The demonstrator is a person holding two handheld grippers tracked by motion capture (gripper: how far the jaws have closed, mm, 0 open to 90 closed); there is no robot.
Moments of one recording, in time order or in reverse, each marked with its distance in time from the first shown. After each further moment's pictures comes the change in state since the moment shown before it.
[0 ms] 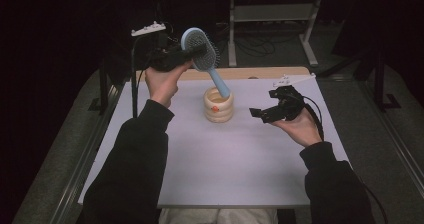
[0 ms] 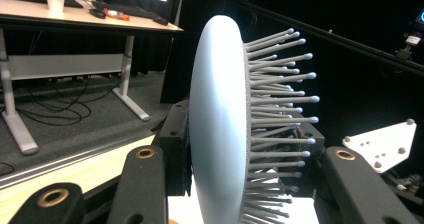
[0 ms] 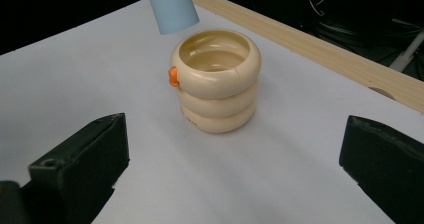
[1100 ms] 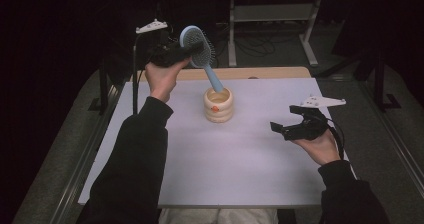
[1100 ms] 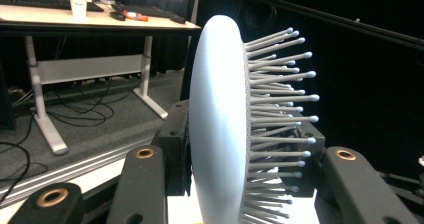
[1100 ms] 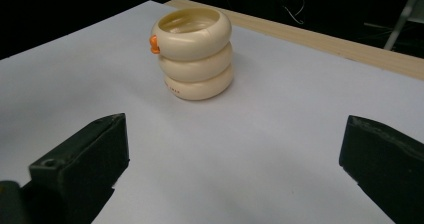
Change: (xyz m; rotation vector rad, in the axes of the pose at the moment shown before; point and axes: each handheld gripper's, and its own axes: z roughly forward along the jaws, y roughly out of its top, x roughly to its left) left arm 0.023 -0.002 0.013 0.009 0.054 0.046; right arm -0.014 -0.070 -0.038 -0.101 -0.039 0.077
